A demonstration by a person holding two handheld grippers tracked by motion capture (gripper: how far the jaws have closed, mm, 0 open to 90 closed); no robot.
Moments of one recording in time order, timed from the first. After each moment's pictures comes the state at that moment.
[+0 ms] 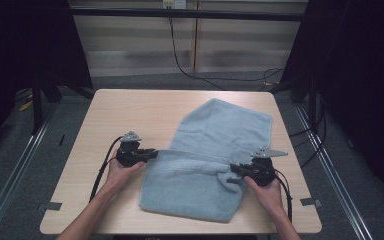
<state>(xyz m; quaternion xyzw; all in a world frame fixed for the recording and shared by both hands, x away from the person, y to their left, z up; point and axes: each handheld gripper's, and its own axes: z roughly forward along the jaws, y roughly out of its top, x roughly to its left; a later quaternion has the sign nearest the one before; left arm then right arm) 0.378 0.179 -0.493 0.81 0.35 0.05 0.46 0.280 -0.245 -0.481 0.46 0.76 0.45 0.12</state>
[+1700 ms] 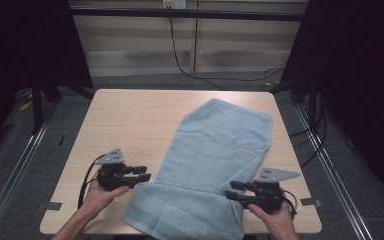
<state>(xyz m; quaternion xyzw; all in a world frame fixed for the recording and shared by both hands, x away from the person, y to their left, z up) 0.314 0.196 -0.472 0.83 0.28 0.00 0.48 0.207 -0.224 -0.442 0.37 0.78 0.49 0.06</state>
